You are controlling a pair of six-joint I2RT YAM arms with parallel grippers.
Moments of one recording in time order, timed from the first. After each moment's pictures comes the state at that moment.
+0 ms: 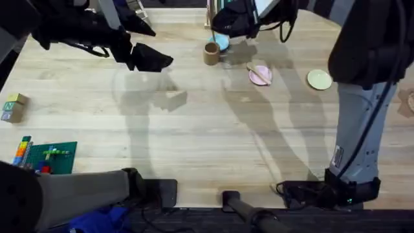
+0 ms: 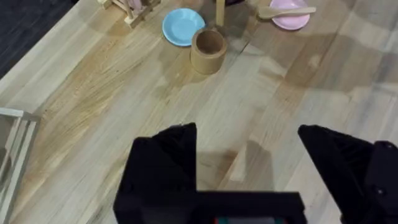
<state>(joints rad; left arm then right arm) 0.23 1.48 1.25 -0.95 0.84 1.02 0.18 2.44 2.04 -0.83 -1.49 -1.50</state>
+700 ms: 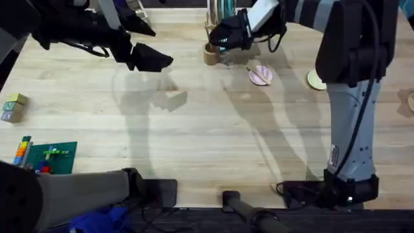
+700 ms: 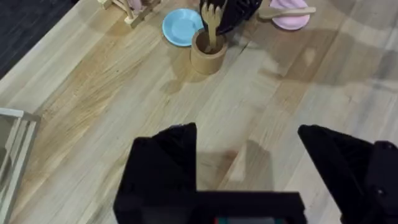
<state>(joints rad) 0.23 1.48 1.25 -0.95 0.84 1.02 0.19 2.54 2.04 -0.80 -1.48 -1.53</state>
